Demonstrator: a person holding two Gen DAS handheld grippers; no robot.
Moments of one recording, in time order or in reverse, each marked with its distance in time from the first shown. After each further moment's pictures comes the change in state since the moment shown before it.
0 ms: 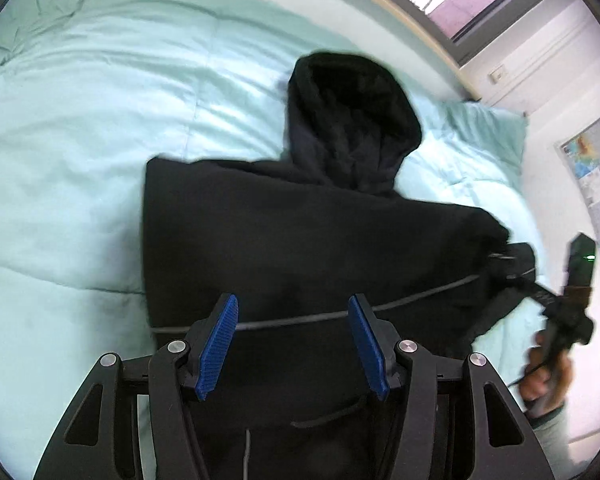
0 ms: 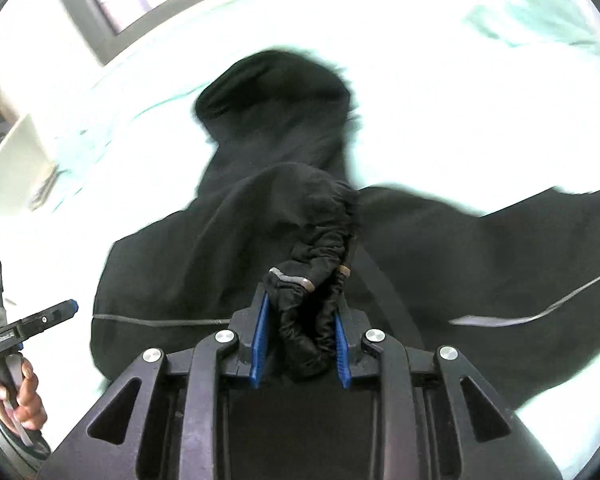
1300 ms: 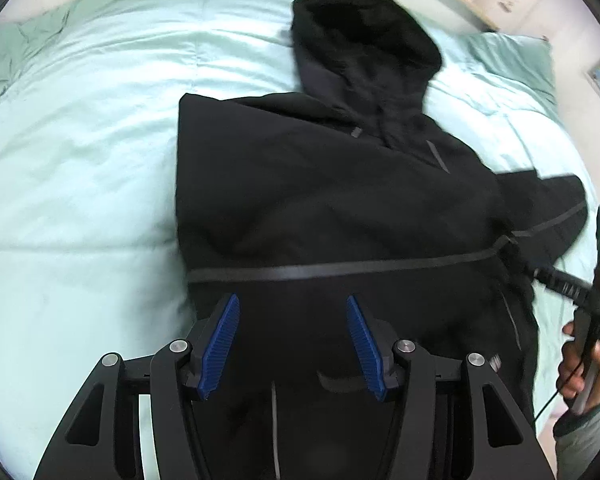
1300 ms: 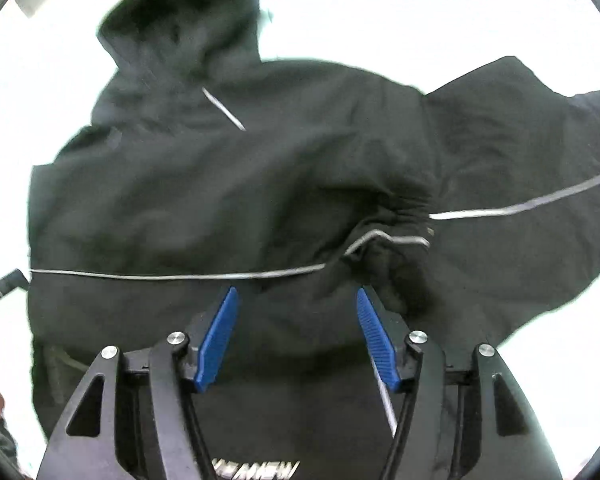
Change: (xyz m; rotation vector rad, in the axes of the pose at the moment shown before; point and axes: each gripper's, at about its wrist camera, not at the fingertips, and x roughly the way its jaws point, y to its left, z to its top) left arm 0.000 -0.027 -0.042 0.145 0.116 0.159; right arm 0.050 -0.001 -0.054 0.095 0.195 -0.099
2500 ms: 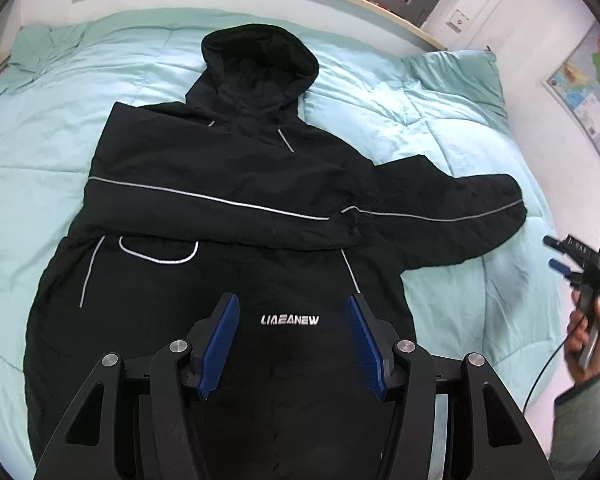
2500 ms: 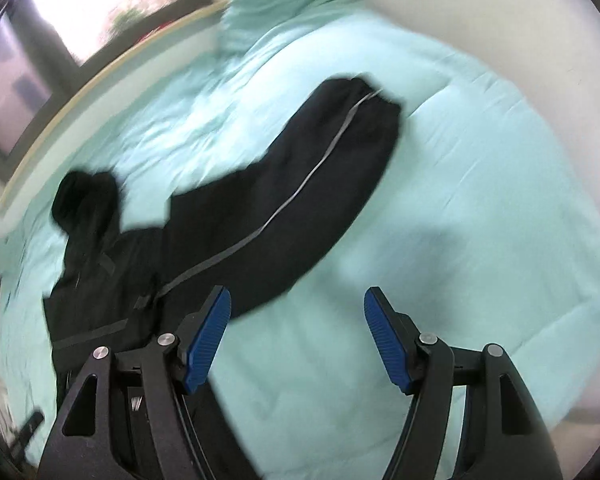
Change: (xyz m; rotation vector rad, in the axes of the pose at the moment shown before) left arm -0.069 -0.232 -0.097 -0.115 -0.144 0.013; right arm -0.199 -0.347 -0.007 0.311 -0.246 -0.082
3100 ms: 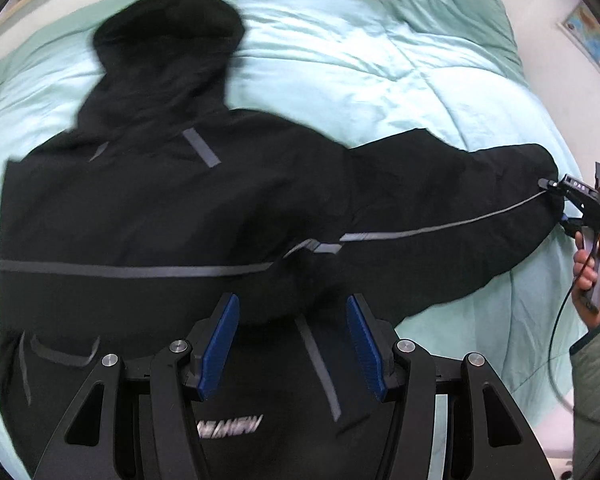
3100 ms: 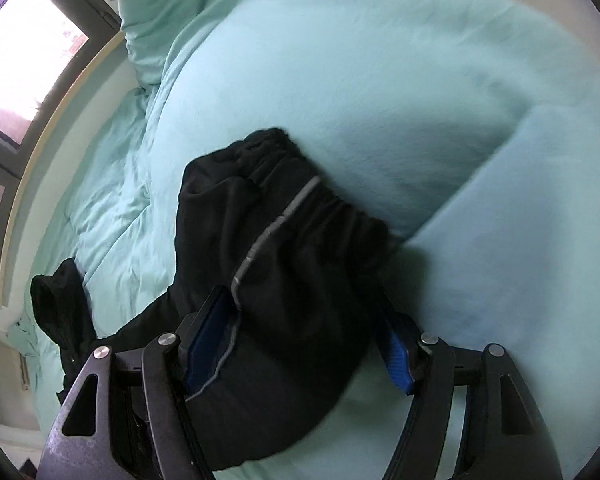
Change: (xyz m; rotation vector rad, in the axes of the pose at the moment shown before) left arm 0.155 -0.096 0.092 0.142 0.156 0.002; right arm 0.164 -0.067 0.128 0.136 0.091 0.126
